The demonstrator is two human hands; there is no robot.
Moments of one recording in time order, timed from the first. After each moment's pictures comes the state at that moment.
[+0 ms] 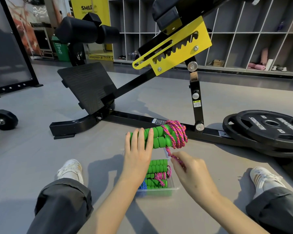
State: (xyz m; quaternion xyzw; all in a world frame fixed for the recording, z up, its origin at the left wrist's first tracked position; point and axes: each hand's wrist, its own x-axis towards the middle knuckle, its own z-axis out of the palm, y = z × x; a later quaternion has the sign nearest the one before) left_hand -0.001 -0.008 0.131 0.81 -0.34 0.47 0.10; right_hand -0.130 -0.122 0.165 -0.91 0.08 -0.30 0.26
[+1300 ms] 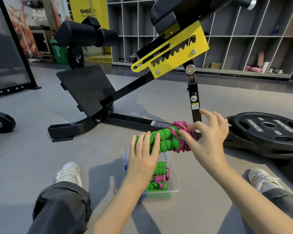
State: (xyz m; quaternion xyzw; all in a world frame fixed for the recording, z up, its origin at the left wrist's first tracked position) left_hand -0.012 -0.014 0.130 0.78 -0.37 0.48 0.14; right_hand -0.100 -0.163 0.214 -0.85 0.15 -0.47 0.17
